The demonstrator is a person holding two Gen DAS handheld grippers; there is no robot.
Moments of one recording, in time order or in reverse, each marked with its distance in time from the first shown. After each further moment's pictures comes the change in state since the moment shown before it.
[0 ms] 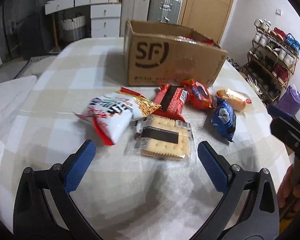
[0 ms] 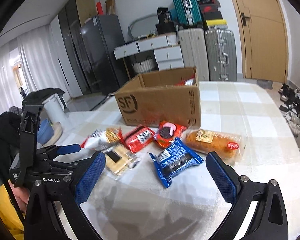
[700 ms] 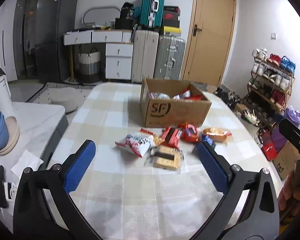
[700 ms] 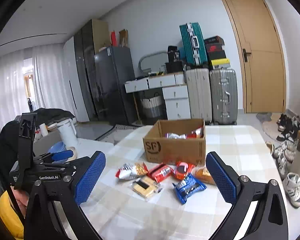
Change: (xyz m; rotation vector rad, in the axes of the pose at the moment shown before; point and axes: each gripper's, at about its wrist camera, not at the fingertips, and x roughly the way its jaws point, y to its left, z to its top) left arm -0.189 0.017 -0.014 -0.027 -0.279 0.056; right arm -0.127 0.066 0.023 -0.061 -0.267 0.011
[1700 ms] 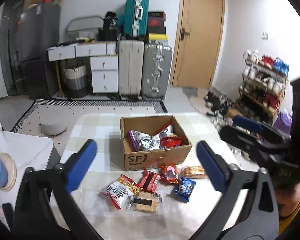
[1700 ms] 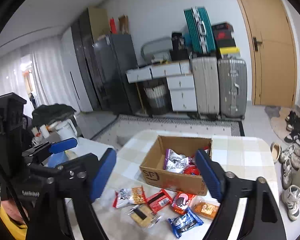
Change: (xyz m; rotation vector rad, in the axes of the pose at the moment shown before) left arm -0.002 -0.074 0.162 0.065 -0.059 -0.058; right arm 0.078 -0.023 0.126 0.005 0.103 0.057
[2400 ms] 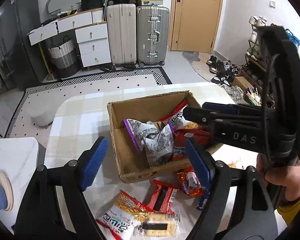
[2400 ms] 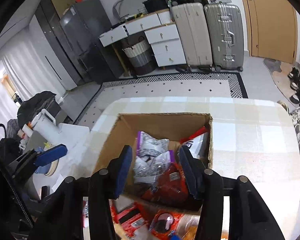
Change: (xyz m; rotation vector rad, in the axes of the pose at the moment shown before) left arm 0.227 0.002 0.010 0.095 0.292 -0.006; right arm 0.211 -0.105 0.005 0.170 0.356 -0.044
